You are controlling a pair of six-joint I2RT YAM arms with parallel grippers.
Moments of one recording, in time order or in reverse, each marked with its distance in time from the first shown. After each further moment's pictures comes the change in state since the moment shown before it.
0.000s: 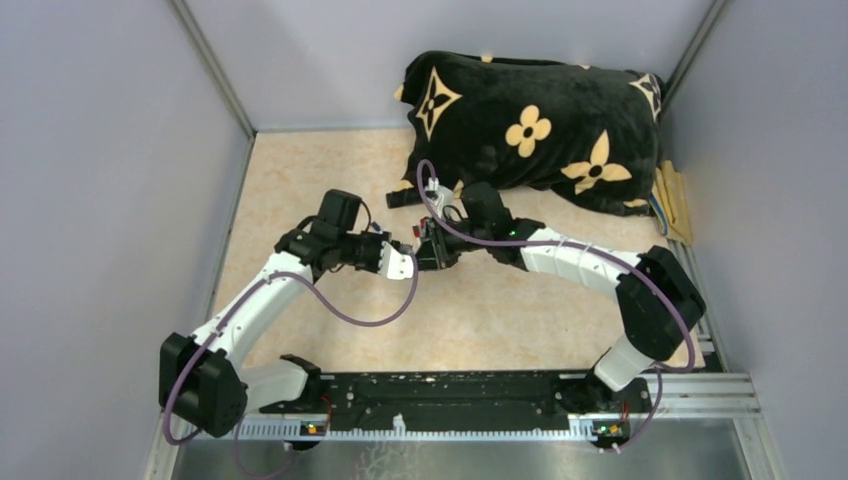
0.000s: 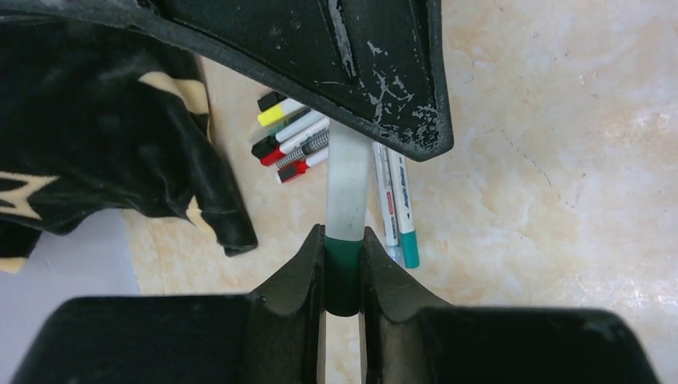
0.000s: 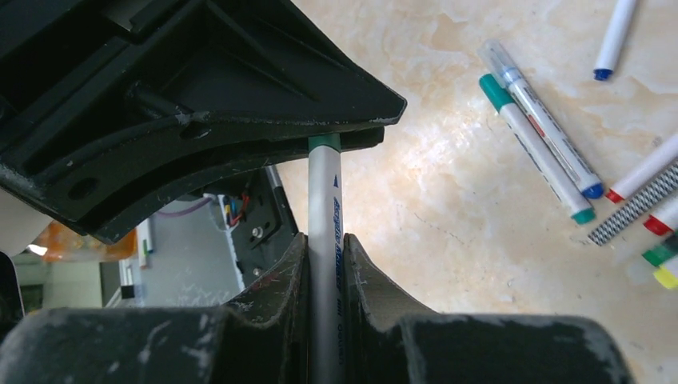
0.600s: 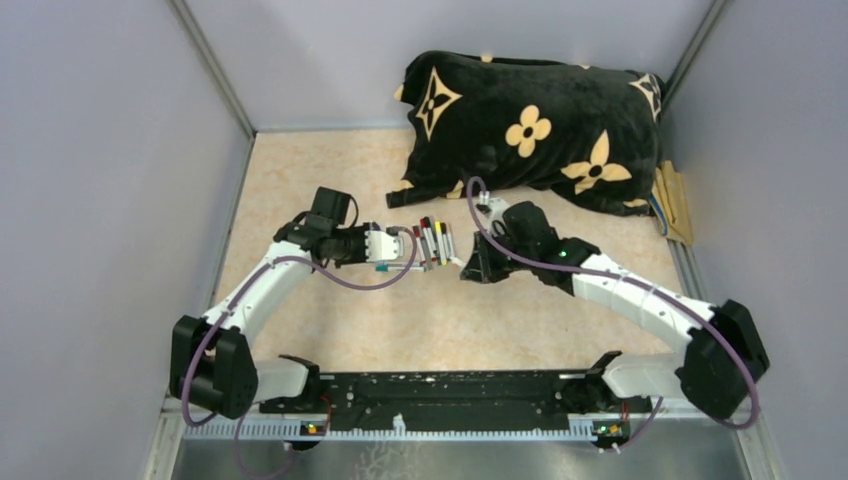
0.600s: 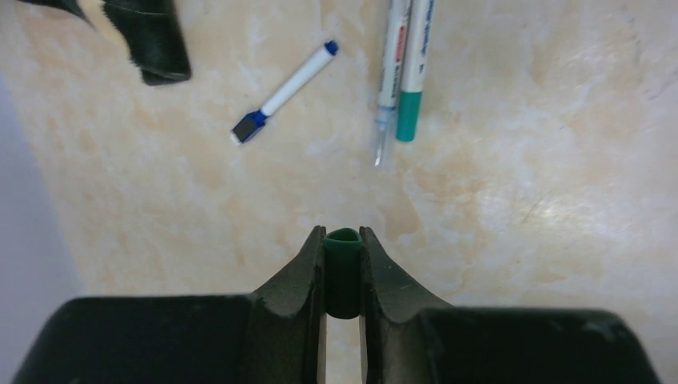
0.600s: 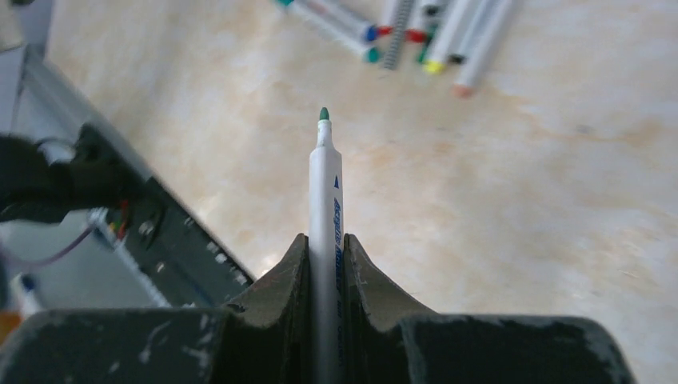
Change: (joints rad) left arm 0.091 0.087 -0.010 -0.004 -0.279 -0.093; right arm -0.051 -0.338 -0.204 -0.304 0.284 -0.033
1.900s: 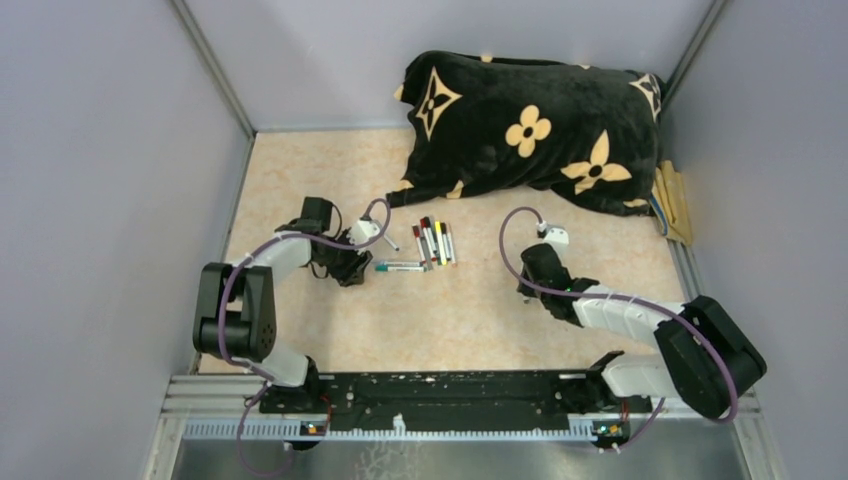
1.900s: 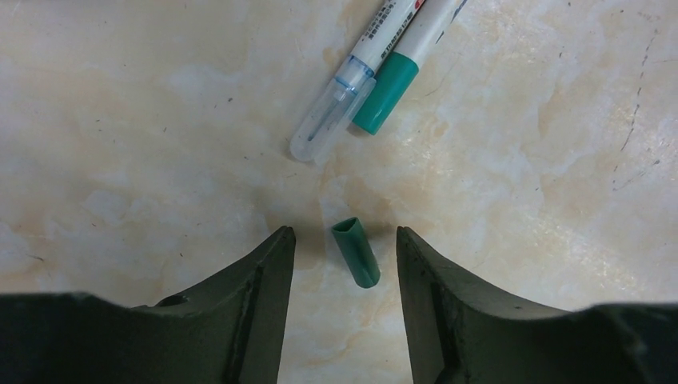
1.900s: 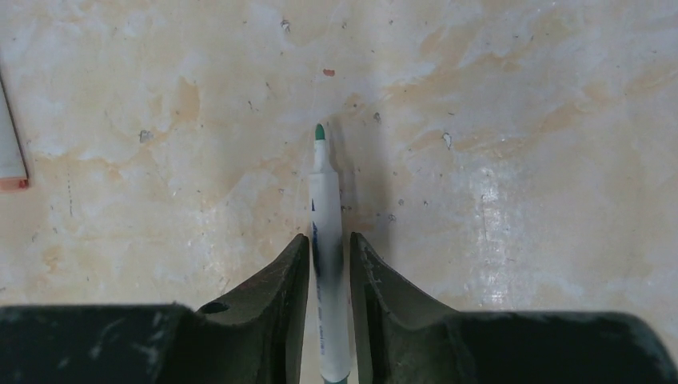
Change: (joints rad) left arm 0.218 0.276 -0.097 0.146 0.232 -0.454; right arm -0.113 -0.031 -0.466 0.343 0.754 0.193
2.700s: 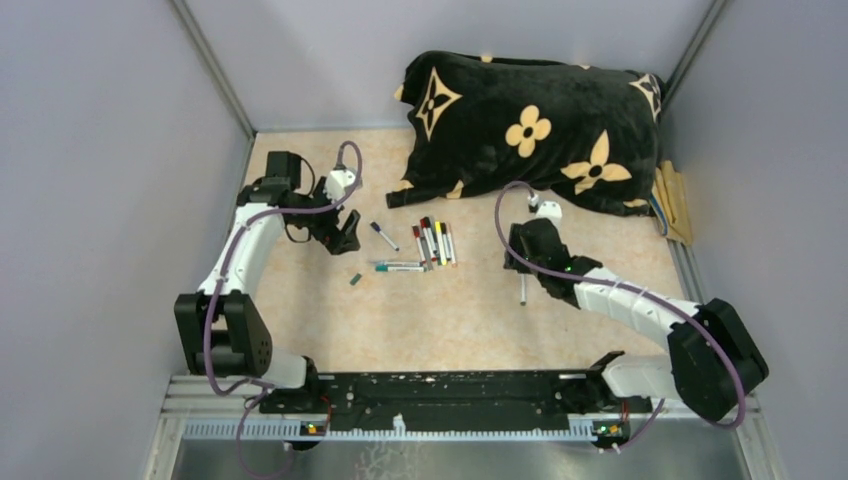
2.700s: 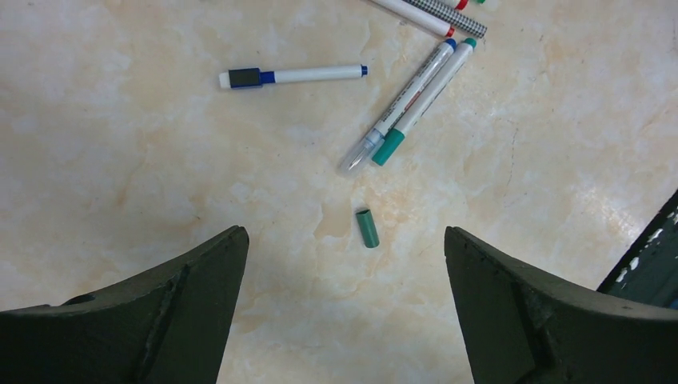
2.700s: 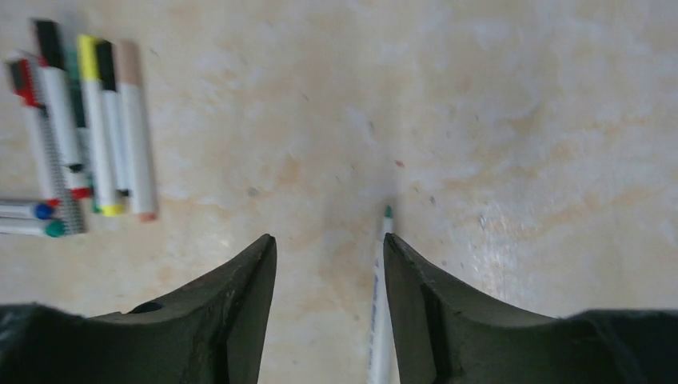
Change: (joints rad) left arm 0.080 -0.095 0.378 -0.365 0.129 -0.068; right arm -0.010 0.008 0.158 -0.104 -0.022 -0.078
